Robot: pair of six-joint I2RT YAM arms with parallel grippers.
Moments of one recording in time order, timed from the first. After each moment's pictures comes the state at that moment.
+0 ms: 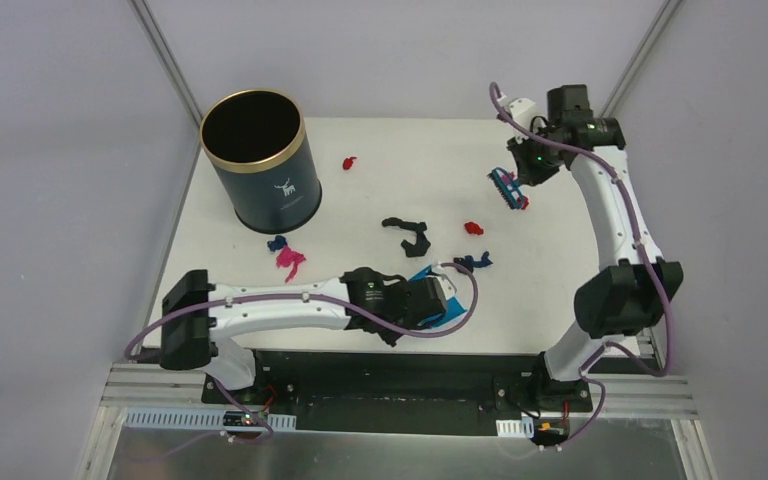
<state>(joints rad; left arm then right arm) -1.35 1.50 1.25 -0.93 -0.26 -0.34 0.09 1.63 1.78 -1.11 -0.21 -0.52</state>
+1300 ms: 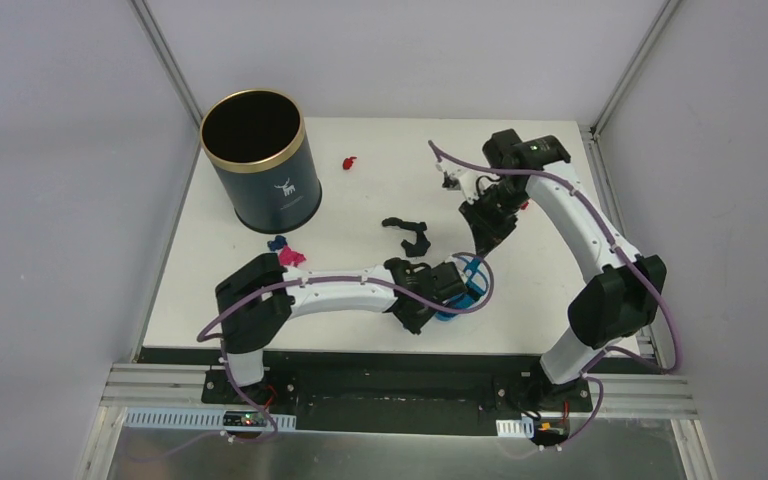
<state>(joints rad) -1.22 1.85 1.33 -0.76 -0.13 -0.39 0.40 1.64 1.61 -1.48 -0.37 -0.48</state>
